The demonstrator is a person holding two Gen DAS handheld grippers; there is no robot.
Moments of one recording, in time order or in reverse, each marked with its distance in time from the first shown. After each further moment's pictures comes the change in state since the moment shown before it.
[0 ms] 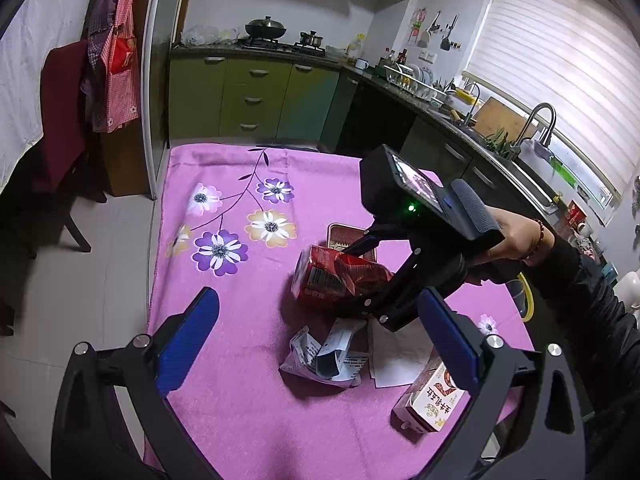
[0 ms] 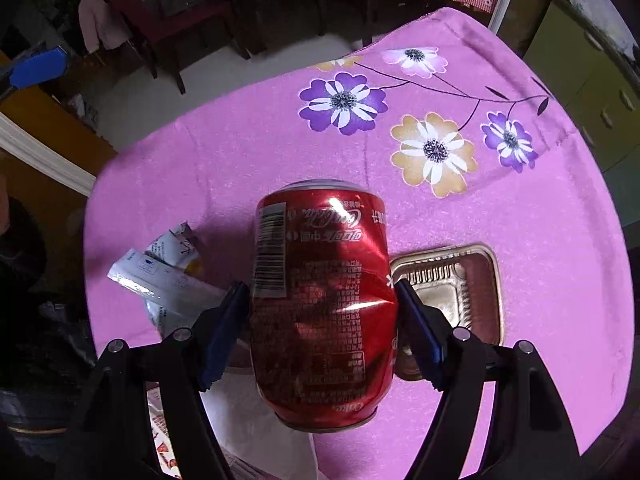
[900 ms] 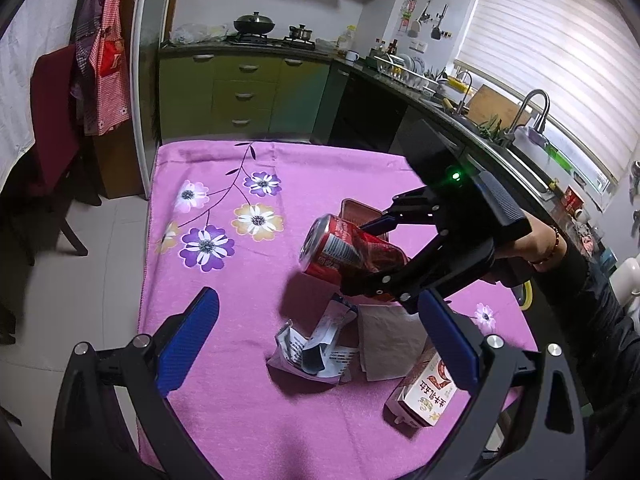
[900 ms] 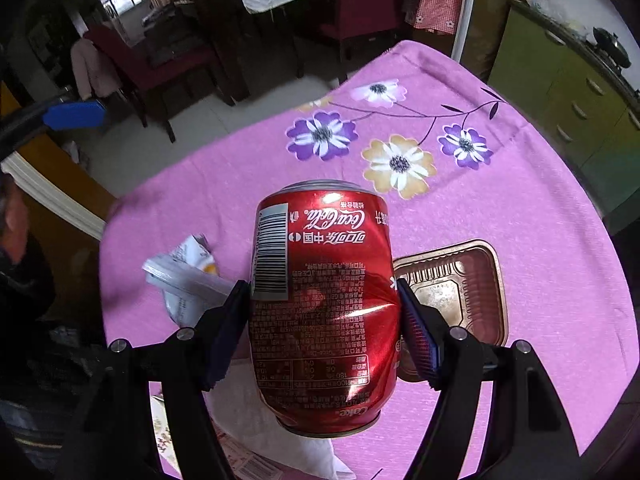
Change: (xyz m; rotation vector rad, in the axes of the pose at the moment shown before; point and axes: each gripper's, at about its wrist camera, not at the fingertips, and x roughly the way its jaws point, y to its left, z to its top) left arm 0.008 -0.012 -0.001 0.040 0.027 -0.011; right arm -0.041 0.001 -0.030 0.102 -0.166 -0.023
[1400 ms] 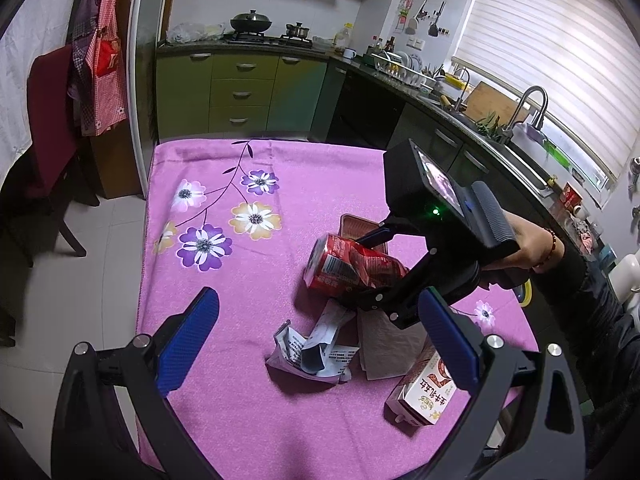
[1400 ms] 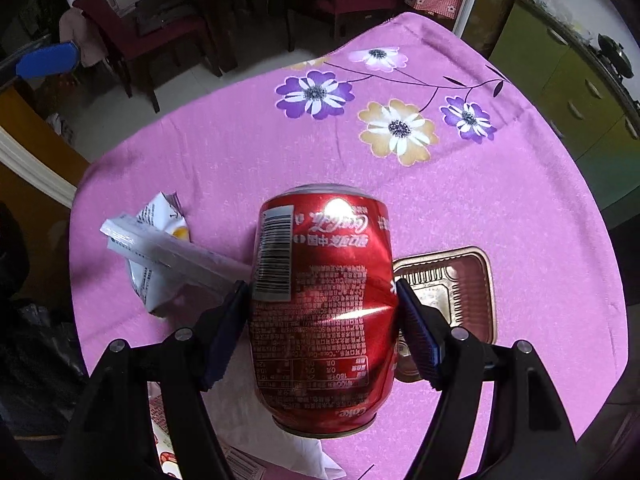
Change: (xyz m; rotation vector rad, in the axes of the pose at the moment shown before) left arm 0.001 -0.001 0.001 0.005 0.002 -0.005; right arm 0.025 0.003 -0.012 -0.039 0.087 -0.072
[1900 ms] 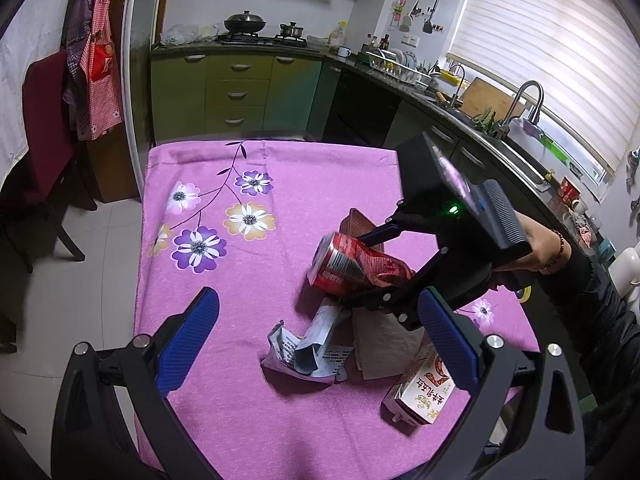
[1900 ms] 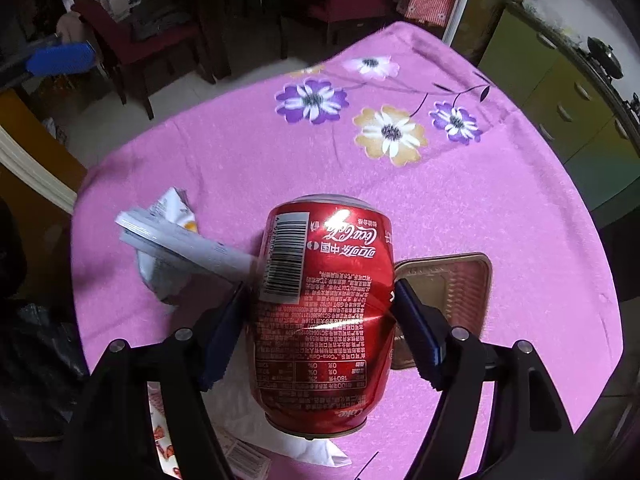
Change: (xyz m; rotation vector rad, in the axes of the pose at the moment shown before) left arm 0.003 -0.004 0.000 0.022 0.004 -0.009; right arm -0.018 0.005 -0.010 0.013 -0.045 -0.025
